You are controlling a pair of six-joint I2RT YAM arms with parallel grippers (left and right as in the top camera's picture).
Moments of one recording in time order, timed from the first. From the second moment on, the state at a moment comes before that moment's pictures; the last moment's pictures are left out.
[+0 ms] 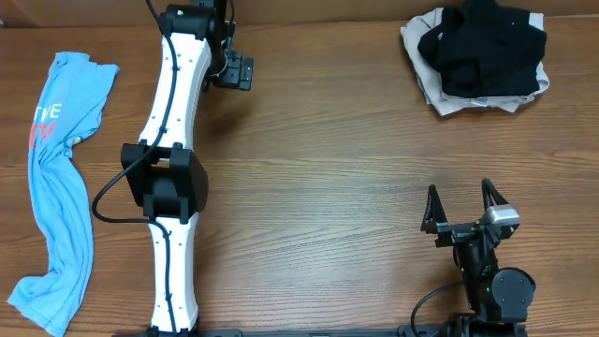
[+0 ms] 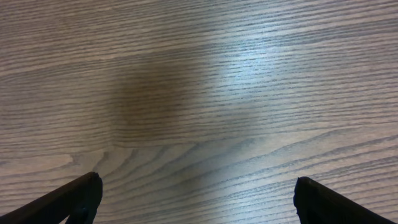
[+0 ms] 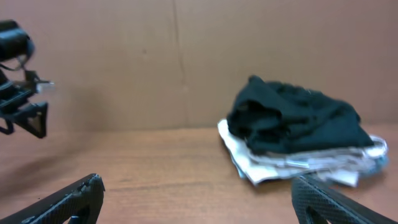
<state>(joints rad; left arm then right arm) -0.13 2.49 2.54 -1.36 -0.04 -0.03 -0.04 0.06 0.02 0.09 -0.16 0.10</state>
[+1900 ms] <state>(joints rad) -0.12 2.08 2.54 -1.37 -0.07 -0.03 -0.04 0.02 0.02 -0.02 -0.14 0.12</state>
